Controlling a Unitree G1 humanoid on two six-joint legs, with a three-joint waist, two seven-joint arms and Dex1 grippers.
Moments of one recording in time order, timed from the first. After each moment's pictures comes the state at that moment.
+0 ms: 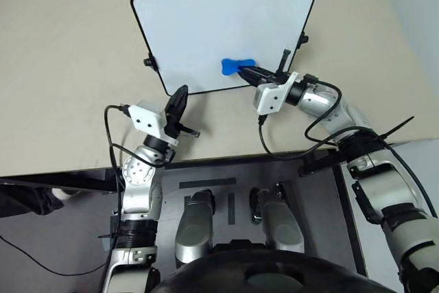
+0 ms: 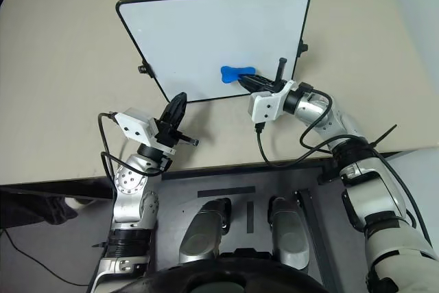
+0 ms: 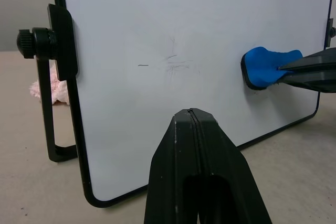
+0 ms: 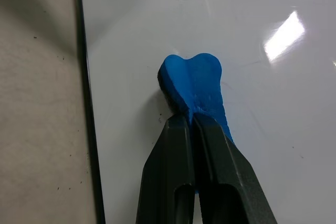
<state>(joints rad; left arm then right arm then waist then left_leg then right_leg) -0.01 0.18 0.06 -0.04 -0.23 -0.24 -0.43 -0.72 -0.43 0.38 0.63 -0.47 -0.78 0.34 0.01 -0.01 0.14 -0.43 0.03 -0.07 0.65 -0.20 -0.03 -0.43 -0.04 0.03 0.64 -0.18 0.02</state>
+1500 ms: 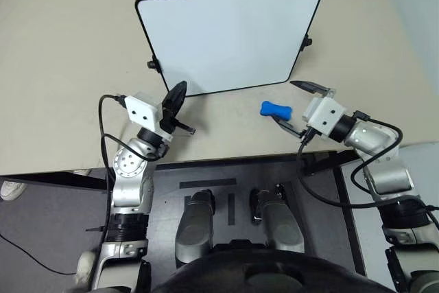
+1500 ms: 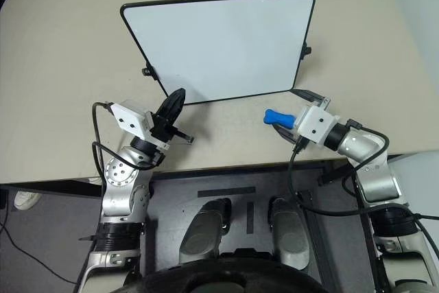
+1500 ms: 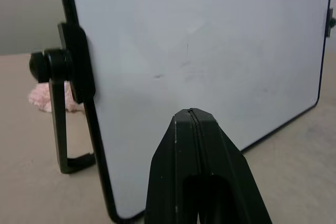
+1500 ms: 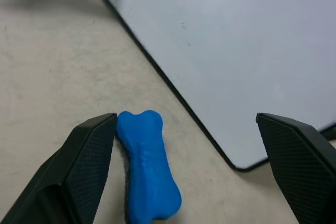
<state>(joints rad) -0.06 0.27 0.08 -0.04 -0.27 -0.16 -0.50 -0.11 -0.58 0.09 -0.20 0.03 -0.06 0.69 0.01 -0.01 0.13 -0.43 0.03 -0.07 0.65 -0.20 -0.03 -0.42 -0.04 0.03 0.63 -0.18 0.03</state>
